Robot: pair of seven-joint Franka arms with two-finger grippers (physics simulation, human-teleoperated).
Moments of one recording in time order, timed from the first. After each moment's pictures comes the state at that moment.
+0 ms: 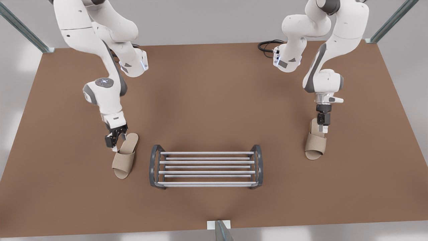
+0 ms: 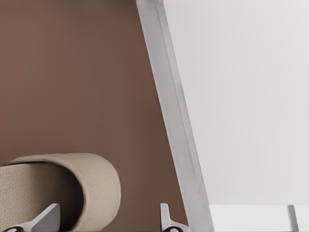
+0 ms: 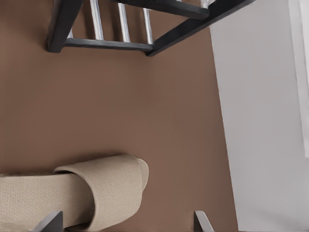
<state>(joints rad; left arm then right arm) -0.09 0.18 0.29 -2.60 -2.82 2.33 1.65 0.02 0.07 0.04 -2.38 -1.03 2.97 -0.52</state>
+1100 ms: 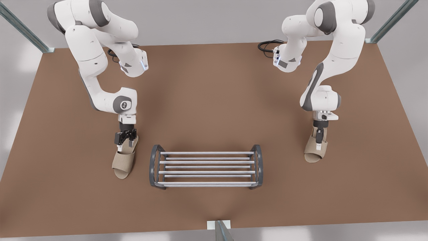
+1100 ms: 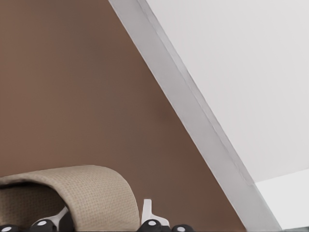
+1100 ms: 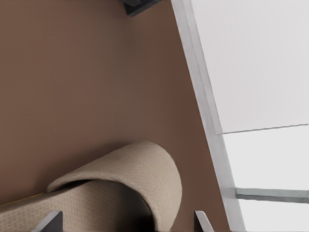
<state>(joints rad) -0.02 0.42 0.13 -2.30 -2.90 2.50 1.92 0.03 0.35 0.08 -2.38 -2.71 2.48 1.55</state>
